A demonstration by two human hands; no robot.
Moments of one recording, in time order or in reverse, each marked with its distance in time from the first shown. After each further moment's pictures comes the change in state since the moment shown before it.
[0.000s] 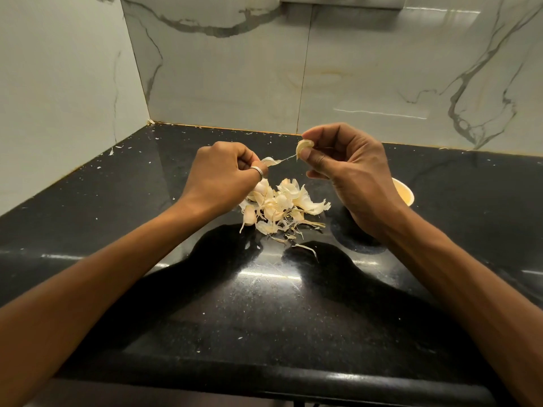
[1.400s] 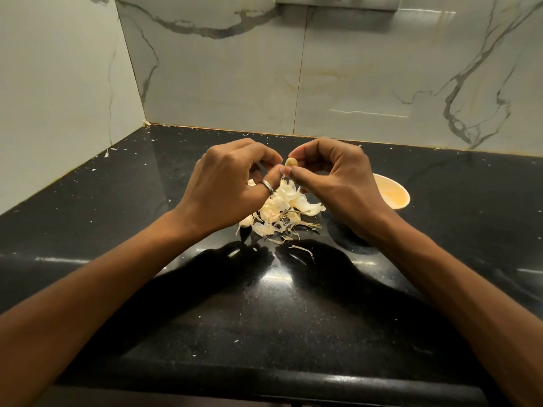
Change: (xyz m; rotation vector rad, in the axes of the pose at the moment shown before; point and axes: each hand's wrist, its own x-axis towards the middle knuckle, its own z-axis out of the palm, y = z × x) left_hand -0.005 0.000 0.003 0.038 0.061 0.514; right_hand 0.000 0.011 0.002 -0.318 -0.057 -0.129
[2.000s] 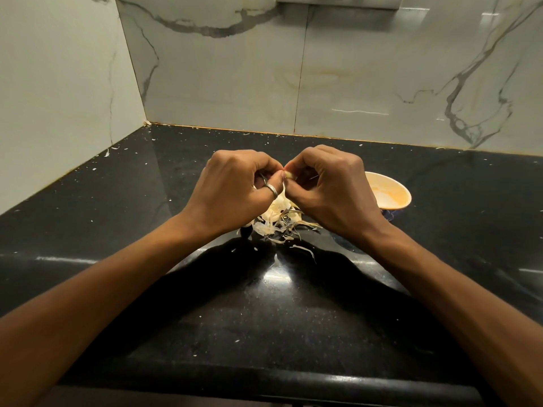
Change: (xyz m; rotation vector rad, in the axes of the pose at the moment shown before) left_hand -0.003 0.006 0.005 0.002 -0.016 -0.060; right_hand -0.004 0.001 0.010 -0.411 0.047 -0.292
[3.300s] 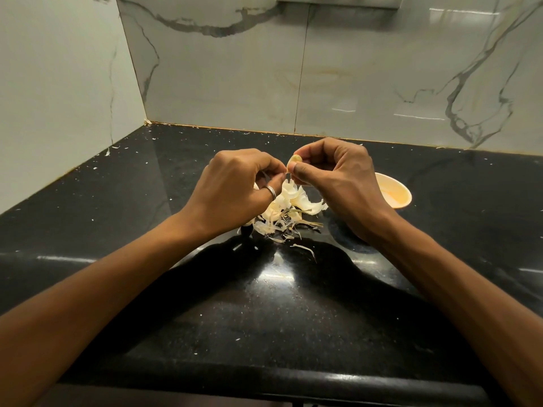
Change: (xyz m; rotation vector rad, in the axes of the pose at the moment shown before) left_hand 0.001 -0.005 0.003 0.001 -0.021 0.057; right_hand 0.004 -0.001 -0.008 0.470 -0.006 0.425
